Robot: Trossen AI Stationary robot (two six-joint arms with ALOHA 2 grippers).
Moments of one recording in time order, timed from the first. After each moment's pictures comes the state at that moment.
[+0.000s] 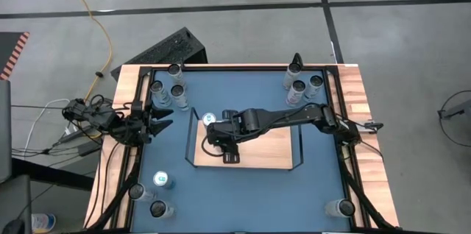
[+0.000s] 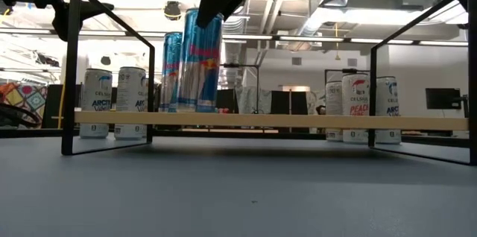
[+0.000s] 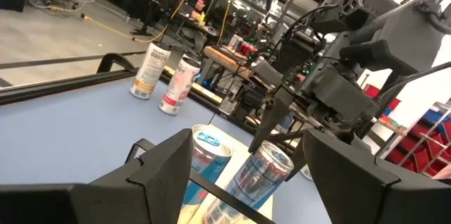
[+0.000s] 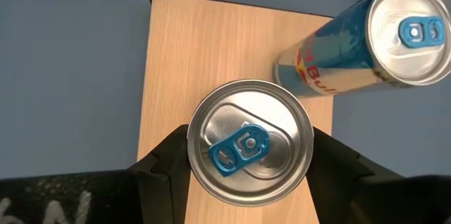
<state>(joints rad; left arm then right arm) -0.40 0.01 0.25 -0.06 -0.63 -0.42 0.16 2.23 2.31 -1.23 0.19 0.05</state>
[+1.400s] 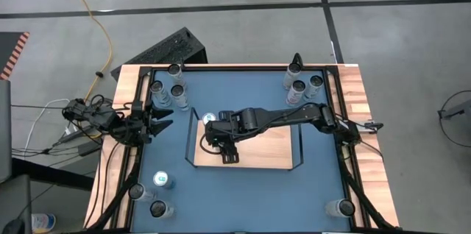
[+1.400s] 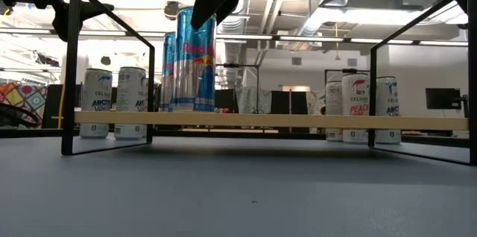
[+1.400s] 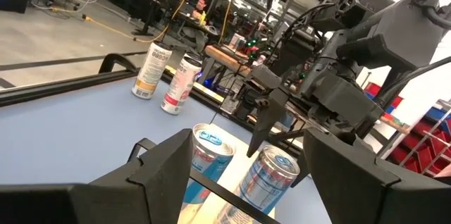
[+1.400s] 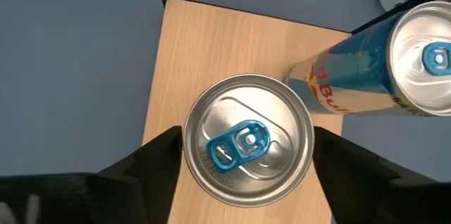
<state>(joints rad) -0.40 0.01 0.25 -0.06 -0.64 -0.41 0.14 2.24 2.30 -1.16 0.13 -0.01</state>
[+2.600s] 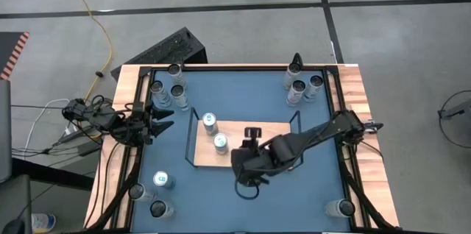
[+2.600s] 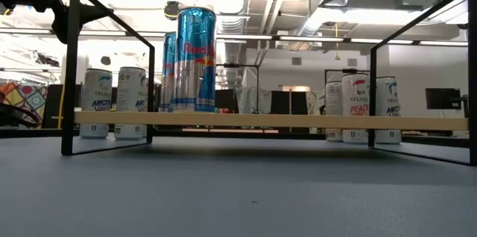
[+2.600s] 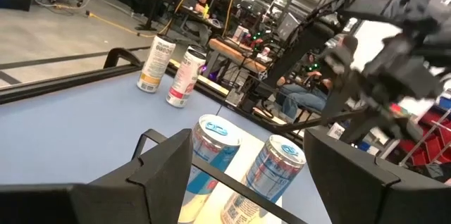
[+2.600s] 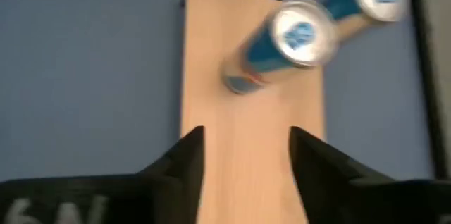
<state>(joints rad) -0.40 0.01 0.25 -0.10 -0.63 -0.41 0.42 2.00 2.05 -1.18 0.46 0.26</state>
